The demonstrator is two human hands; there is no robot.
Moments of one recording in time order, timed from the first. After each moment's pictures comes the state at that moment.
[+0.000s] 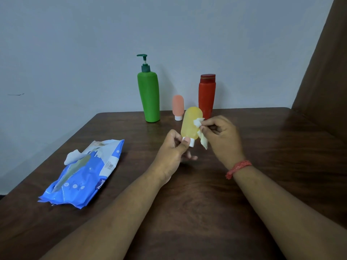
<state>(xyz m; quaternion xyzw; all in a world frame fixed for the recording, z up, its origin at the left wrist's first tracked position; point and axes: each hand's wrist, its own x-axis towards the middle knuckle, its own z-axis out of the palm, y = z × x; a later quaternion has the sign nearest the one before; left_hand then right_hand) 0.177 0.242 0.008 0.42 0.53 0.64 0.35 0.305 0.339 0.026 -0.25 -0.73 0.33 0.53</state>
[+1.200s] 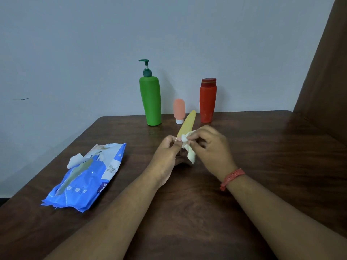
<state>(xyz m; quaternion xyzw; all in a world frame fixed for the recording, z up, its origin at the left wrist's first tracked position) 0.167 0.242 0.010 0.36 0.53 0.66 0.40 0.291 0.321 0.017 -0.19 -0.80 0.27 0.50</state>
